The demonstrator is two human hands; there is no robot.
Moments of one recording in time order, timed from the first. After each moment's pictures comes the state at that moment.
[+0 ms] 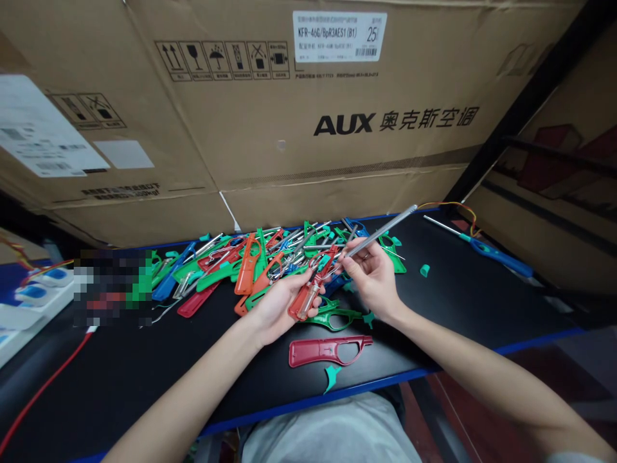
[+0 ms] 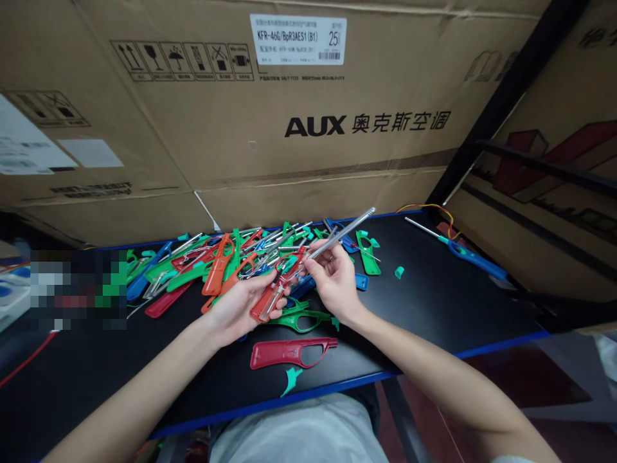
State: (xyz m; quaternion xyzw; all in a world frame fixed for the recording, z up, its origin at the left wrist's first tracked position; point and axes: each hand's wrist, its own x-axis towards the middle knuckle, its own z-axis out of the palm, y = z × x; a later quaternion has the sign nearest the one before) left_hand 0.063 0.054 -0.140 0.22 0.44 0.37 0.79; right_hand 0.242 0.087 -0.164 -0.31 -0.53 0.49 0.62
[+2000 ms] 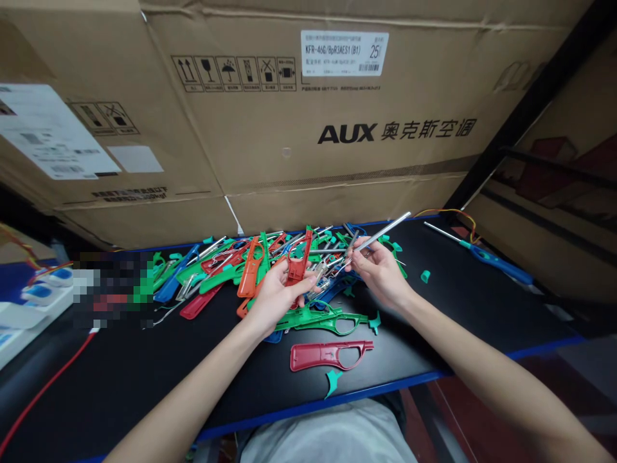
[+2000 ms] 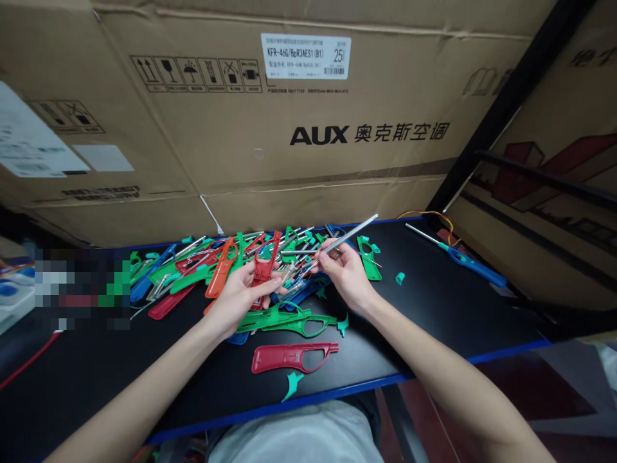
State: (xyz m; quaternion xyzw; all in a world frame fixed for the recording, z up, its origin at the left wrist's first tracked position) left_hand 0.056 0.062 -0.148 0.45 0.51 0.47 0.56; right_hand 0.266 0.111 -0.165 -0.28 -0.46 0.64 0.55
